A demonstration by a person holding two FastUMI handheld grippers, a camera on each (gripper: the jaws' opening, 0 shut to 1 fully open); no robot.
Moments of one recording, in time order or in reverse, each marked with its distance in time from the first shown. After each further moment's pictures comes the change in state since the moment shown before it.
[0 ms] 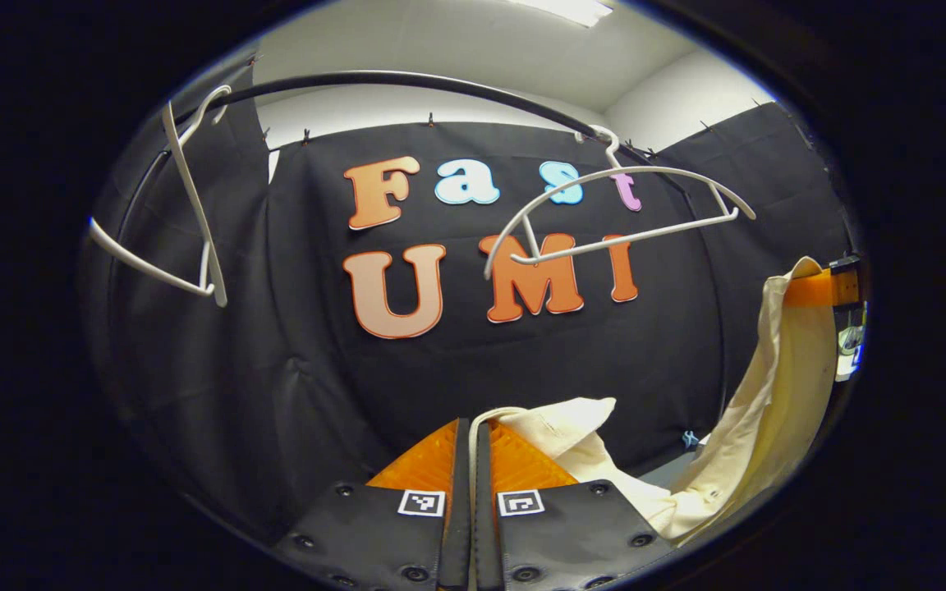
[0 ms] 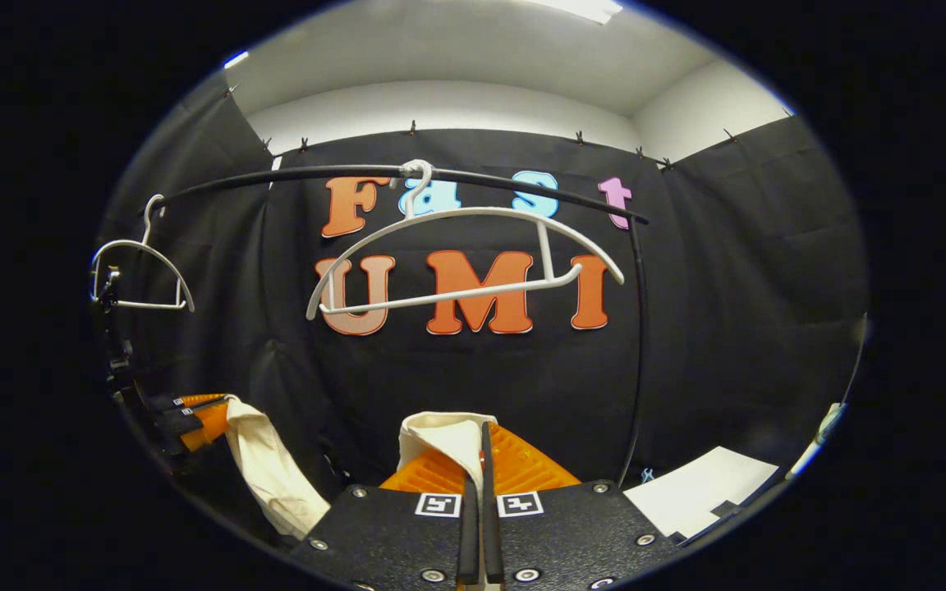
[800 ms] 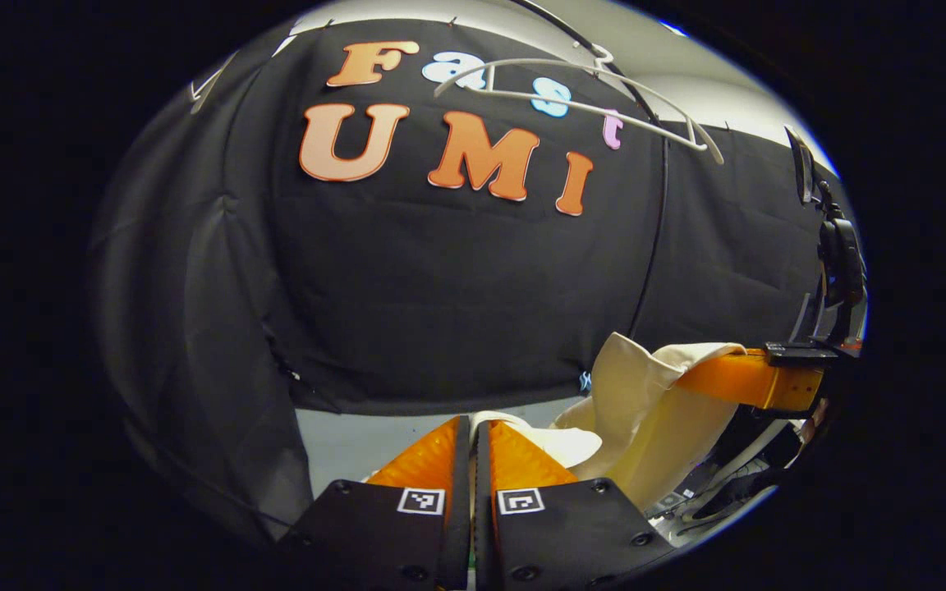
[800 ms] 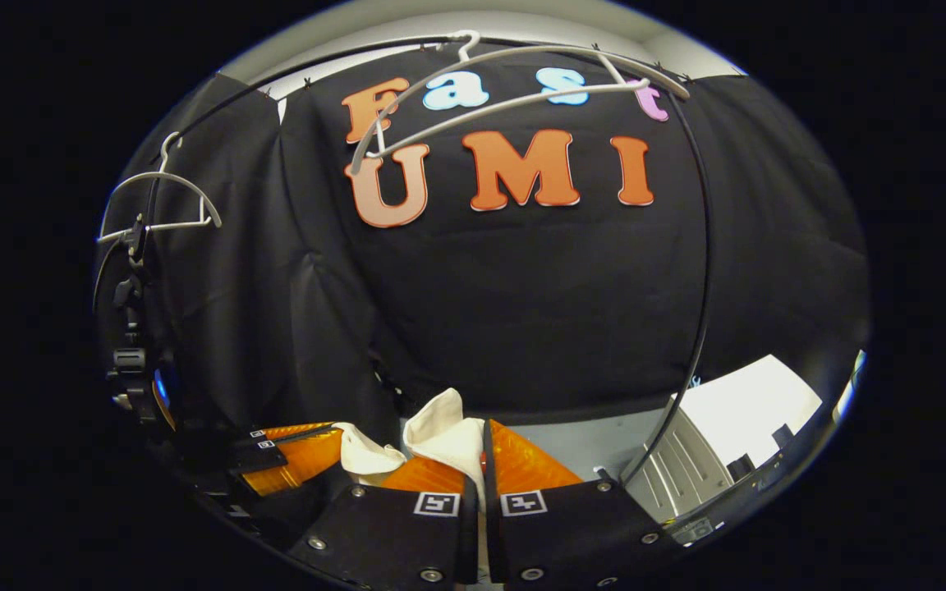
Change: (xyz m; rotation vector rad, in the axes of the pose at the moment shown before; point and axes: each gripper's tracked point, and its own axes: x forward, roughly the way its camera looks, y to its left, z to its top) left arm -0.053 -0.088 -0.155 -0.265 0.431 -0.207; right arm -0.027 0.085 -0.178 0.107 0.408 0.103
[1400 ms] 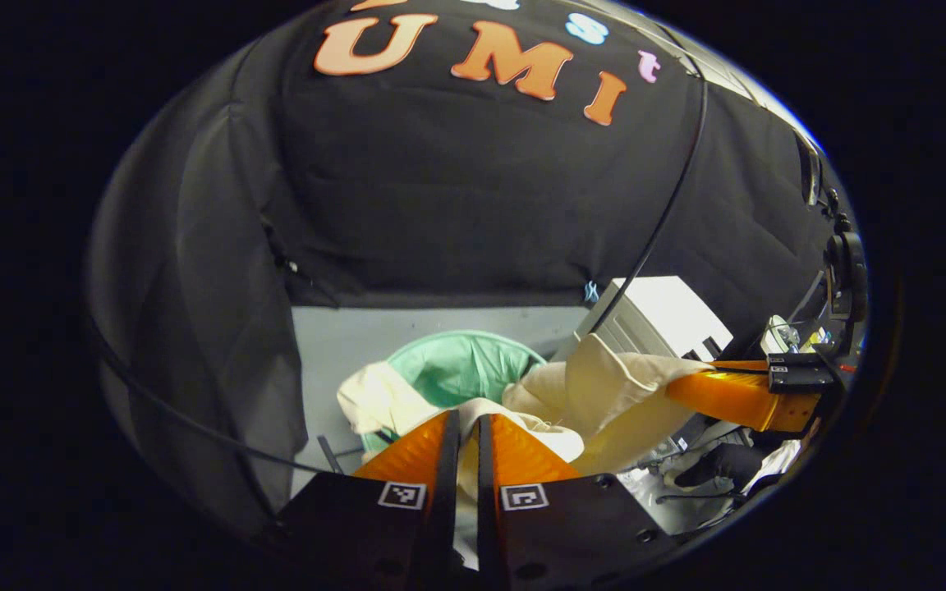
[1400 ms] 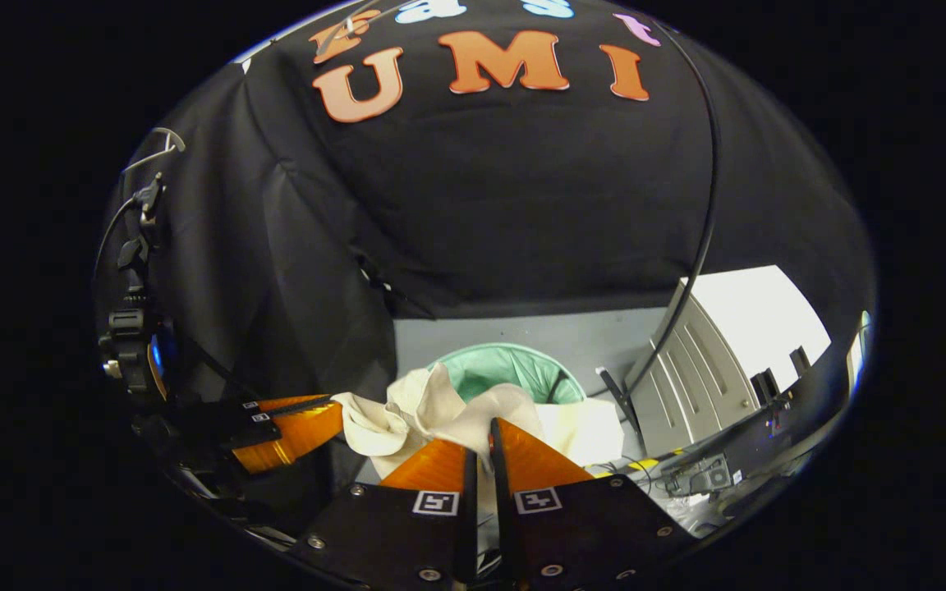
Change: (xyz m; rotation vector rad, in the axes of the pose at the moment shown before) left arm 0.001 0.022 -0.143 -0.113 0.391 0.017; right arm 0.008 -0.017 -0.158 0.056 0.381 -0.057
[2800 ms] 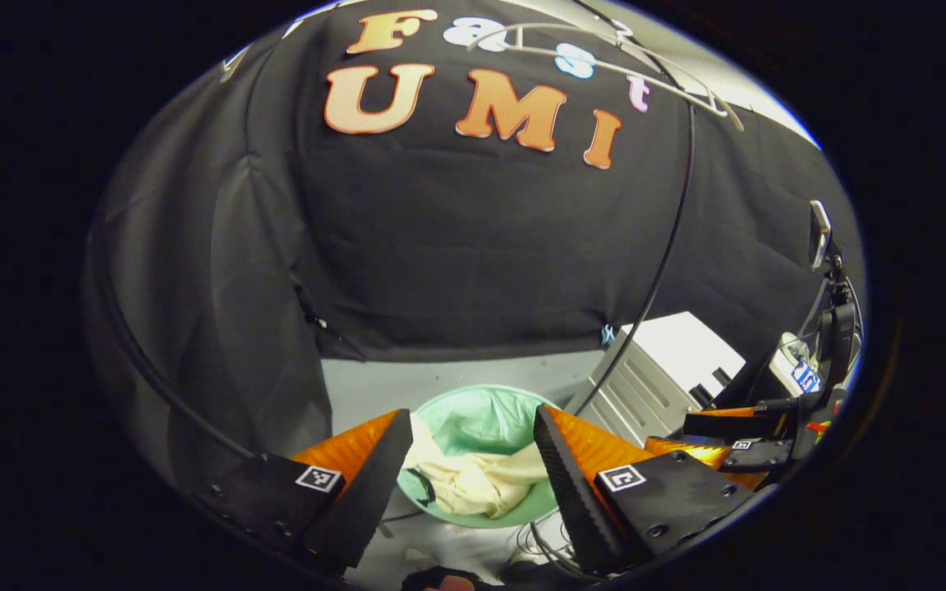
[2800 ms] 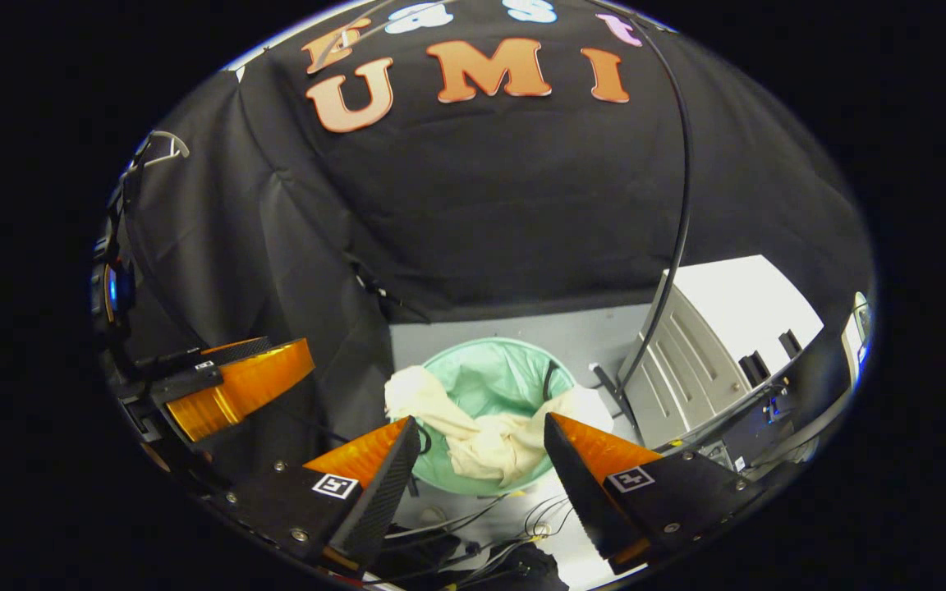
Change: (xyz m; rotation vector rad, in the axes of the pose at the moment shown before) left arm -0.080 -0.009 0.096 0.081 -0.277 0.072; right arm -0.050 -0.003 0.027 0.026 -0.122 -0.017
